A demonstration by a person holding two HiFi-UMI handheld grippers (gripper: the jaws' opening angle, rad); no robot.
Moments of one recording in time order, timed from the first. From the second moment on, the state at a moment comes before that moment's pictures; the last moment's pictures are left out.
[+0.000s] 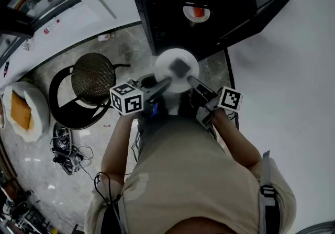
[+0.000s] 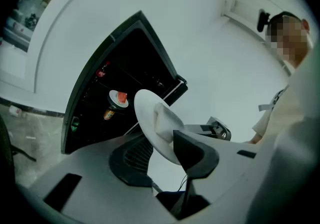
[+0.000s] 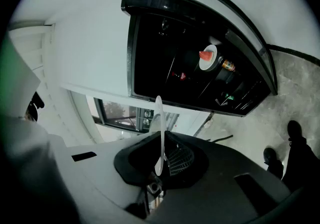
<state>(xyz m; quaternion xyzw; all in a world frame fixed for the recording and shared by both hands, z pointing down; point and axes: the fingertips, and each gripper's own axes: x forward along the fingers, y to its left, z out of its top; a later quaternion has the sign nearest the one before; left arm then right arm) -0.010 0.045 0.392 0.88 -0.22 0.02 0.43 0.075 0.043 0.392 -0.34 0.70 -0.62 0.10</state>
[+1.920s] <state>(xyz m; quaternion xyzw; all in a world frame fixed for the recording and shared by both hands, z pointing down) -0.007 -0.023 0.501 0.69 -0.28 -0.23 0.63 0.080 -0.028 0.498 -0.37 0.73 -0.57 -0.04</state>
